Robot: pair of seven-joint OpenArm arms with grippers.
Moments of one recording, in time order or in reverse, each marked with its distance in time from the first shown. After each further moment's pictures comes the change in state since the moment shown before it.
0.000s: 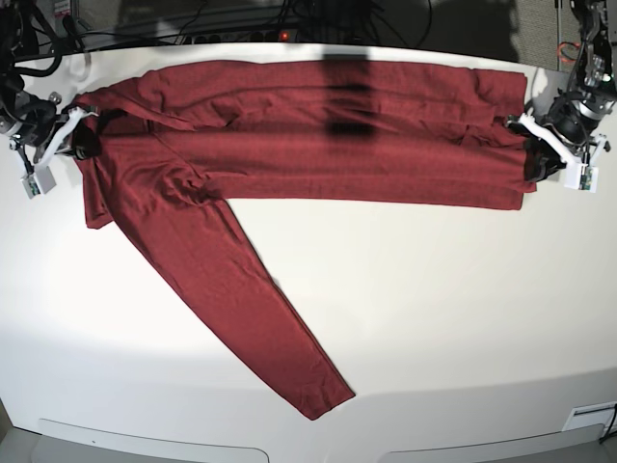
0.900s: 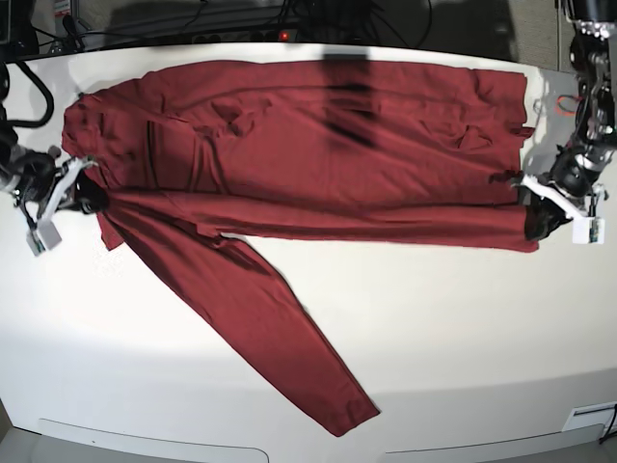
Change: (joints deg) left arm -11.5 0.0 1.9 -5.7 -4.5 0.1 -2.4; right arm 11.1 6.6 -10.2 -0.6 6.1 0.1 -0.1
